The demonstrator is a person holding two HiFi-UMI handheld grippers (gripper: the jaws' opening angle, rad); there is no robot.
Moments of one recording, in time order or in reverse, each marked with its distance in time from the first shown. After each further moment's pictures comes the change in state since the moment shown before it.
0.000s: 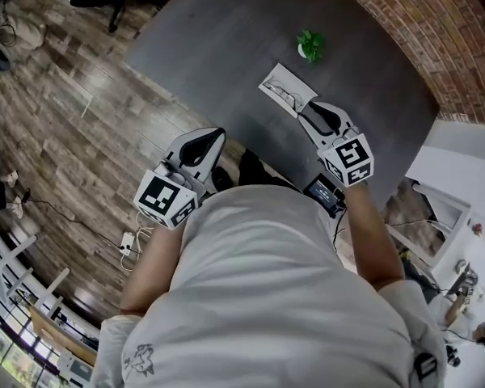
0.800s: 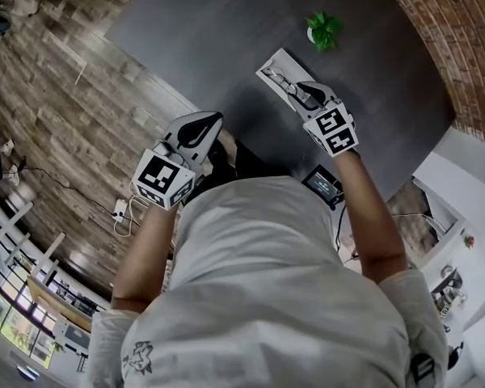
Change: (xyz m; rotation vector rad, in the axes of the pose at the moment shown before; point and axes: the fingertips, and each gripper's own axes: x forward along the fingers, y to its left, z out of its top) left arm 0.068 0.038 -0.069 -0.039 0.190 0.042; right arm 0.098 -0.041 -0.104 -0.026 0.270 0.155
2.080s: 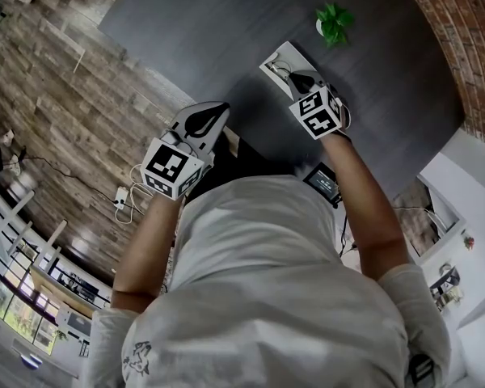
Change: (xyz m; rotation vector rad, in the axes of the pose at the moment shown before) left arm 0.036 0.017 -0.027 -0.025 0.068 0.009; right arm 0.067 -0.014 -0.035 -0.066 0.192 -0.048
